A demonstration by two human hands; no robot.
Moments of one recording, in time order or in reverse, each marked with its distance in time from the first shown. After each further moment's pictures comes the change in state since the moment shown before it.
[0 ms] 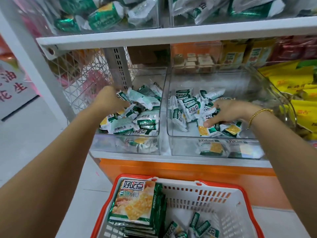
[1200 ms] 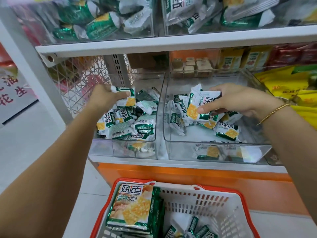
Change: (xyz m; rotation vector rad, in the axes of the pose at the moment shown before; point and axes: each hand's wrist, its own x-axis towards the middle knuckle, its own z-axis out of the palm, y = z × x) left_hand 0.018 -0.004 -0.002 -0.424 0.140 -0.136; right_hand -0.034 -0.021 -0.031 0.495 0.017 -0.300
